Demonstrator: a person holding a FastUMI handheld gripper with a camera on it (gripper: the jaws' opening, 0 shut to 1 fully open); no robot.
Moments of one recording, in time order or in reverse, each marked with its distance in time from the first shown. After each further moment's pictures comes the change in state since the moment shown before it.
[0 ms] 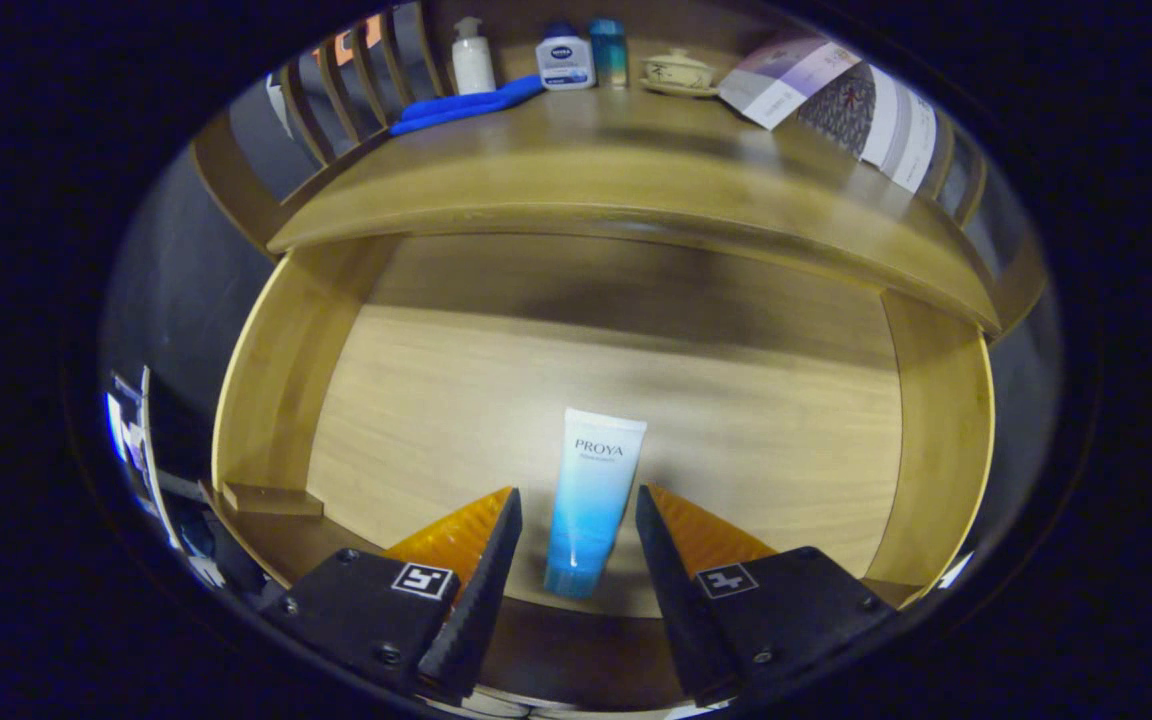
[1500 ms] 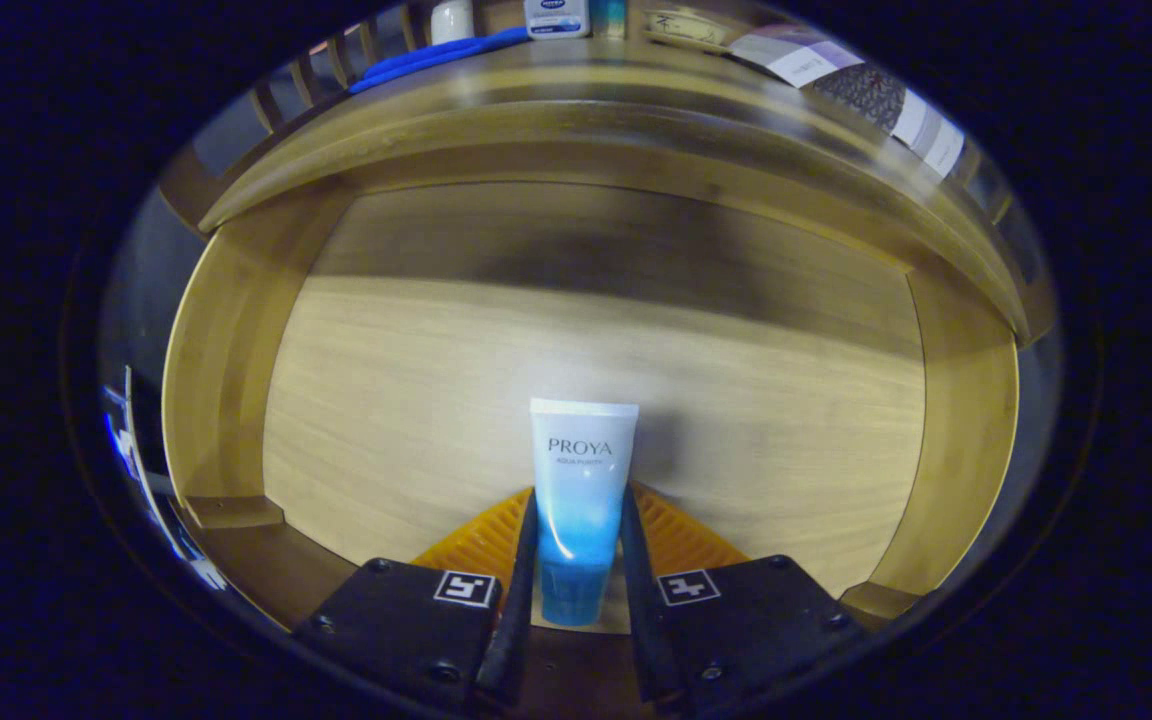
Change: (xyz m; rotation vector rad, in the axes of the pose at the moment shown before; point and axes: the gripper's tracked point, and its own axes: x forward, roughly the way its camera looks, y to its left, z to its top) arm 0.034 -0.008 -0.003 0.011 0.099 -0.038
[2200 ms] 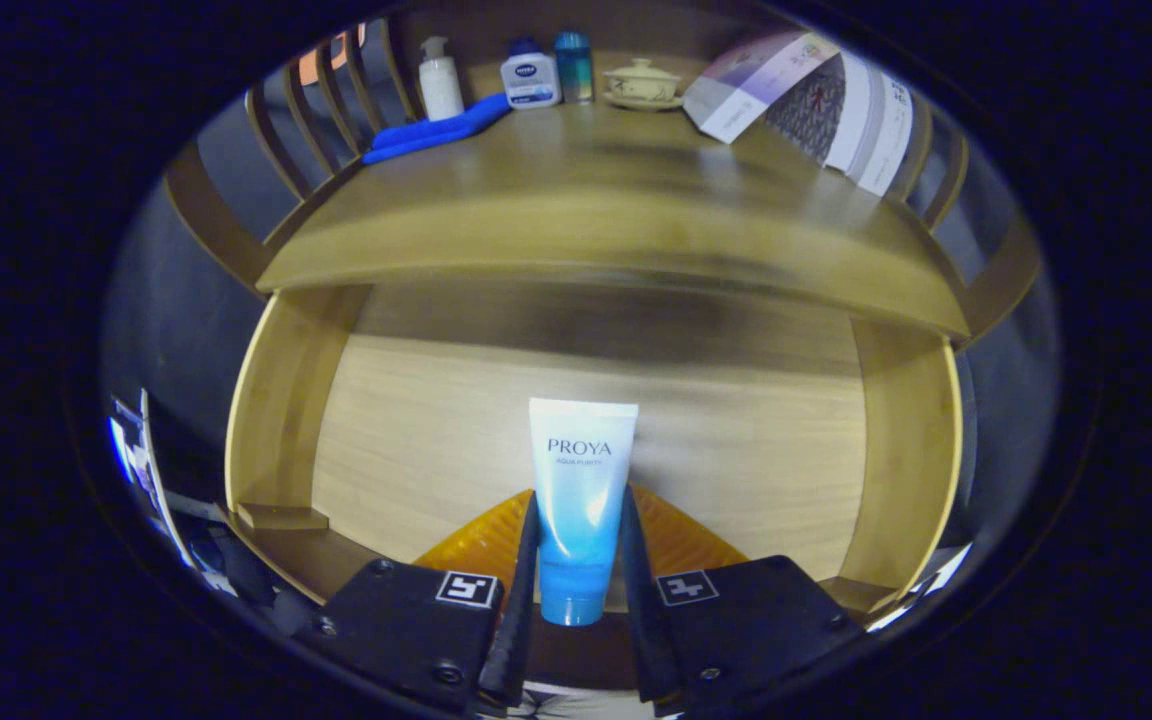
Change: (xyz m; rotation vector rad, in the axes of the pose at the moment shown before) arm -0.078 -0.017 0.020 0.039 -0.168 0.025
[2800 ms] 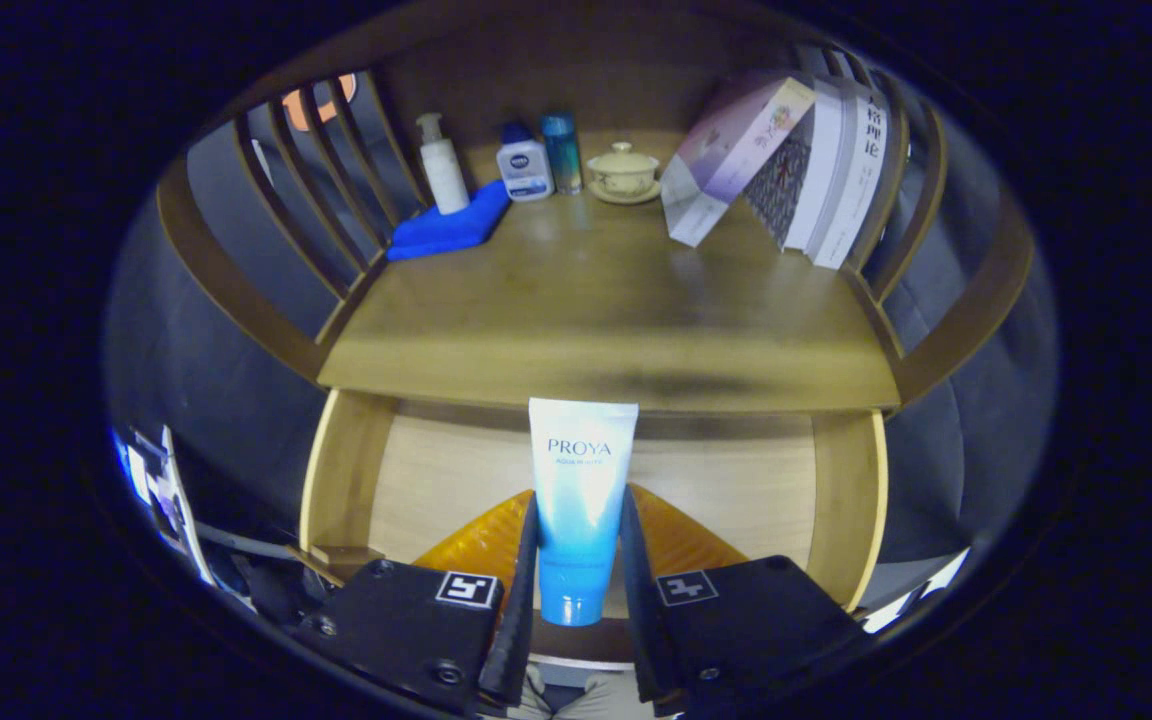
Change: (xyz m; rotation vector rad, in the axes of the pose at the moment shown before) arm -0.074 0.009 0.066 0.040 -0.140 0.056
